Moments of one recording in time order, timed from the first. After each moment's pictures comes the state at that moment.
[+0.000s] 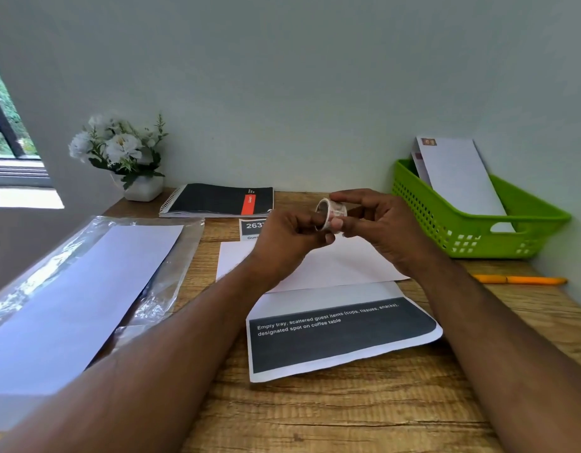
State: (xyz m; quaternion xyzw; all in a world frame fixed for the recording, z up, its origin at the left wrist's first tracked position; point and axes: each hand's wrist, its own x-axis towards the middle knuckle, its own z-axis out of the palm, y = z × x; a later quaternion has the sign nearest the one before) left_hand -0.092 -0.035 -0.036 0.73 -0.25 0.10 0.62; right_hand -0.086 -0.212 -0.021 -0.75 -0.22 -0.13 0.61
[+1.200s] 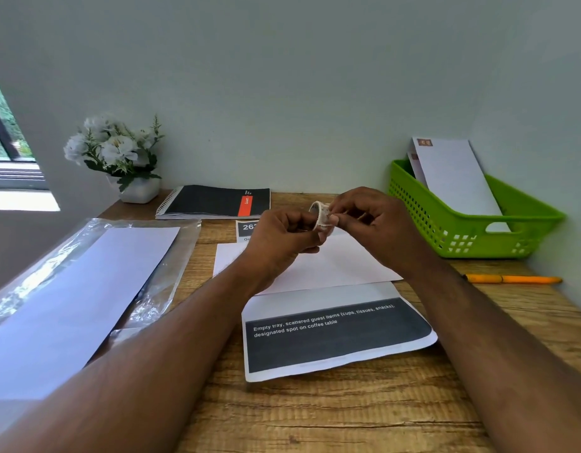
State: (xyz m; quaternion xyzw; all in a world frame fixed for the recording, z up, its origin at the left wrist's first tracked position) left_hand -0.090 -0.032 -0.035 0.70 -0.20 0.02 0.69; right_hand -0.090 -0.212 -0.017 -0.83 -0.28 -0.29 0.40
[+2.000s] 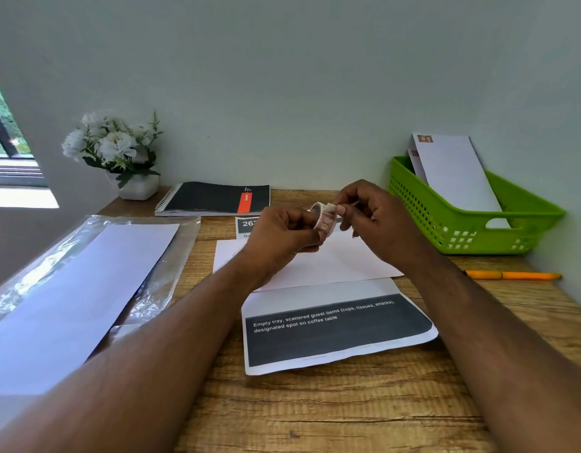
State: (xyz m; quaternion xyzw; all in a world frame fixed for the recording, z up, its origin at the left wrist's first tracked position) left_hand -0.091 -0.032 -0.035 0.71 -0.18 0.01 0.68; right_hand -0.091 -0.210 -0.018 -0.84 -0.23 -0.23 0.43
